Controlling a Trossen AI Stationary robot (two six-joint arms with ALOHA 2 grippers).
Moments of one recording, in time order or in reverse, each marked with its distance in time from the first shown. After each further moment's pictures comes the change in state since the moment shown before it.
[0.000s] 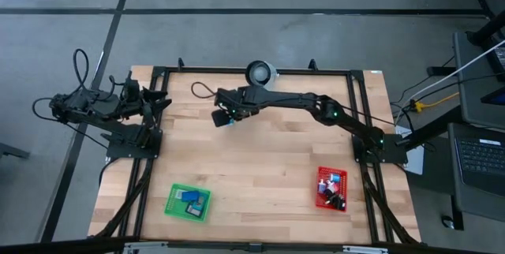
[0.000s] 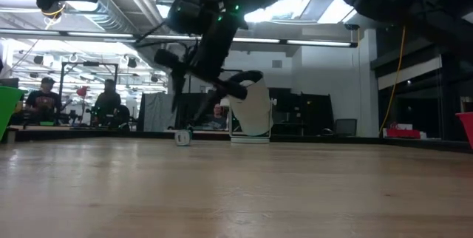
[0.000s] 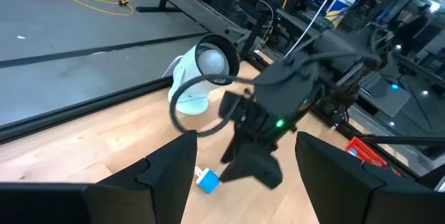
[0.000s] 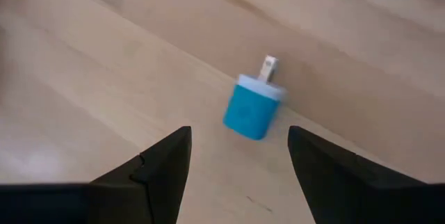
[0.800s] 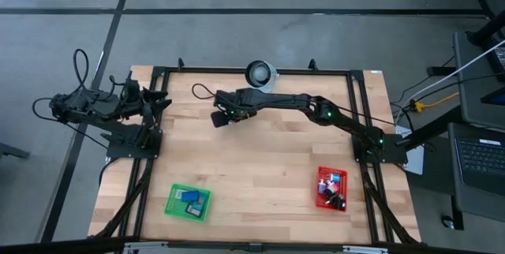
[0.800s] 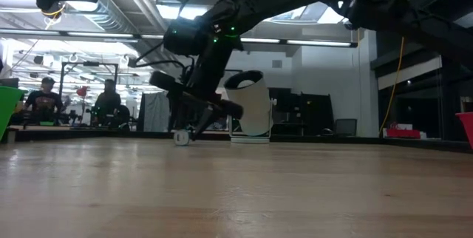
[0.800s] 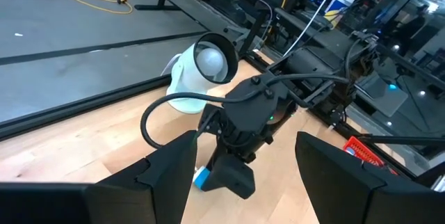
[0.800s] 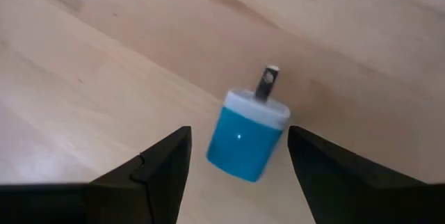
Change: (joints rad) left arm 0.000 0.000 0.000 0.000 0.007 -0.008; right arm -0.016 0.088 0.002 0.069 -0.032 0.006
